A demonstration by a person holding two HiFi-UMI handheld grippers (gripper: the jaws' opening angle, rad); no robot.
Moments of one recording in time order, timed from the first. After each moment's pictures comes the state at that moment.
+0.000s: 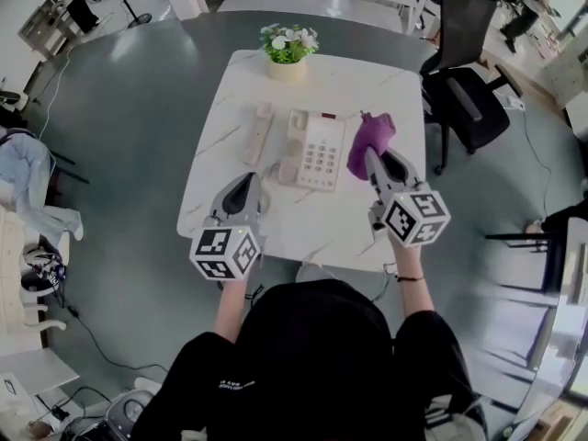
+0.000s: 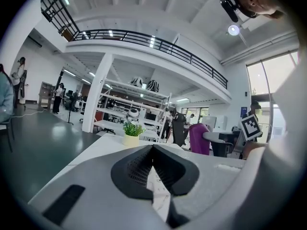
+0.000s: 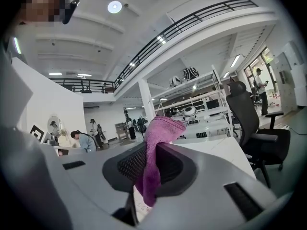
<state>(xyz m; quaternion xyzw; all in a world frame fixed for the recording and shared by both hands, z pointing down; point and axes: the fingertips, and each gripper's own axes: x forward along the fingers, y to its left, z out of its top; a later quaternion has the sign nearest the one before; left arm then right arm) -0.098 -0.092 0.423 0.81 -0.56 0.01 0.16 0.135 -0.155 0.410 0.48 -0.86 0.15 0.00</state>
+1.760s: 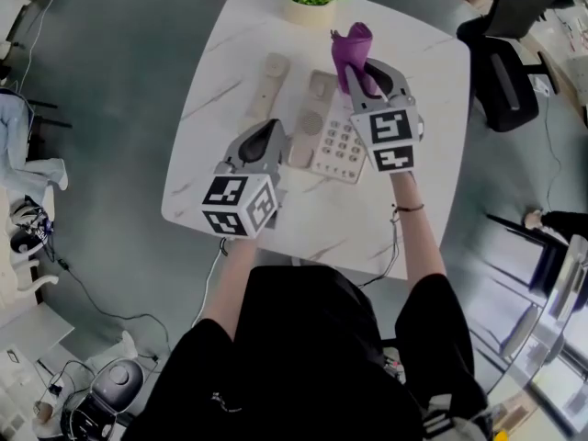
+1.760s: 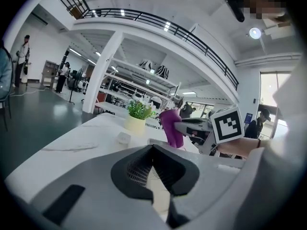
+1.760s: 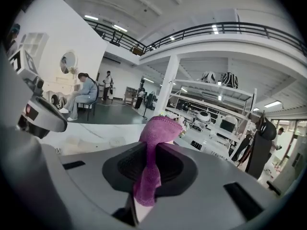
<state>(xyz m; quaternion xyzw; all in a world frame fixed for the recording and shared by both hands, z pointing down) -0.095 -0.207 0.519 0.79 -0.55 0.03 0.27 0.018 -0.326 0.495 0.43 -0.87 -0.05 0.25</state>
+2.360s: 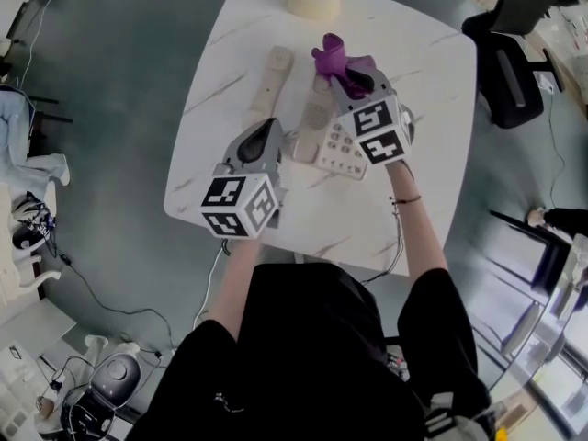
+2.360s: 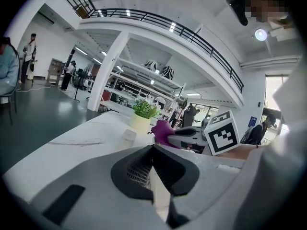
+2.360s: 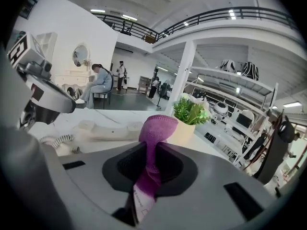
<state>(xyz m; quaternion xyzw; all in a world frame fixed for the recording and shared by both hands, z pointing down) -0.108 -0.199 0.527 0.78 -0.56 0.02 0.28 -0.013 -0.308 0.554 0.34 -0.88 -0.02 0.33</state>
